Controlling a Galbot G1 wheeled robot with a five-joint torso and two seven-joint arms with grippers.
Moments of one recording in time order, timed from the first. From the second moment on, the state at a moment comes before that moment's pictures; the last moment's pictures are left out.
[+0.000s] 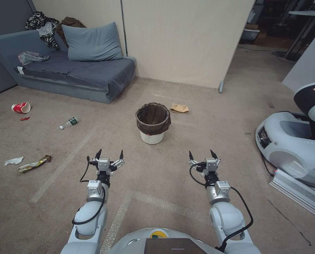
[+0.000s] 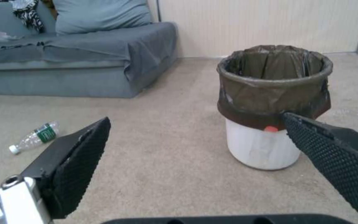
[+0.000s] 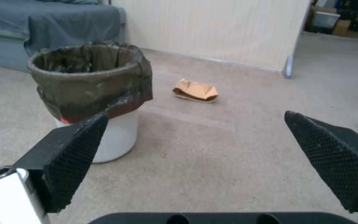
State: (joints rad) left arm 1.55 -1.50 -0.55 -2.00 0.00 0.00 0.00; right arm -1.55 1.50 0.55 2.00 0.00 0.00 0.00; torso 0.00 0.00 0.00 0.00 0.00
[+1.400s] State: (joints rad) left arm 1.69 -1.47 -0.49 -2.08 -0.01 -0.06 -0.39; right arm -1.72 1.61 0.61 2.03 -0.07 0.40 0.24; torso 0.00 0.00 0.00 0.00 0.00
